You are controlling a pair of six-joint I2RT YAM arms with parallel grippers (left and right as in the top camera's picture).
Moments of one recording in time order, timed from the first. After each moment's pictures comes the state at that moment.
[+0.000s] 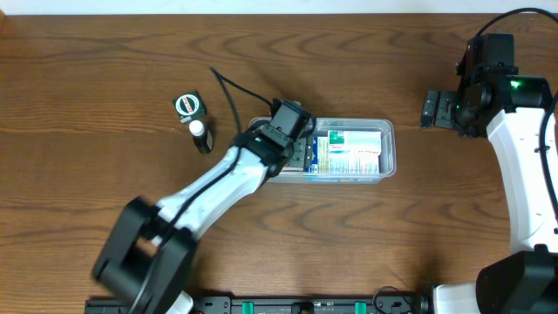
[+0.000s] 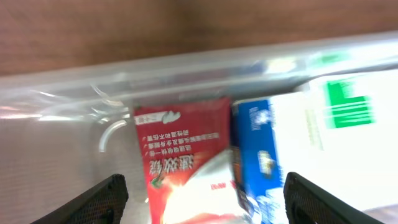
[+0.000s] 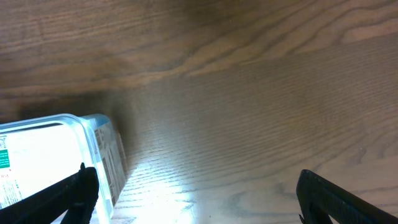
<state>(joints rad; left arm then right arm) -0.62 1.67 1.11 -0.45 -0.08 -0.45 -0.04 1.60 1.49 -1.11 0.13 0.18</state>
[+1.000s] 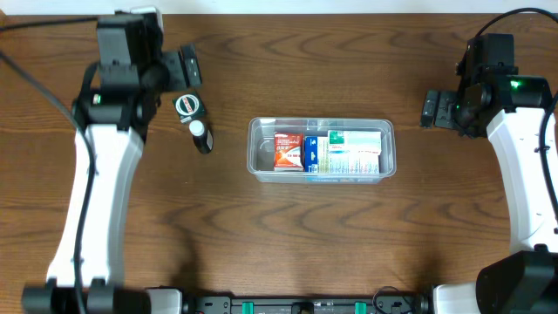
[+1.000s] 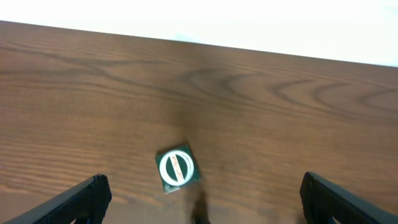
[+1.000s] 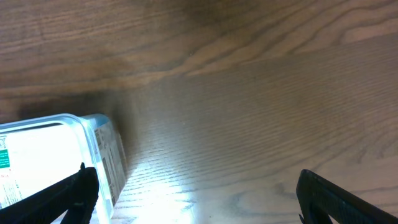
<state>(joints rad) -0.02 1.55 1.52 -0.69 -0.01 -0.14 -0.04 1.60 1.49 -1.11 0.13 0.18</state>
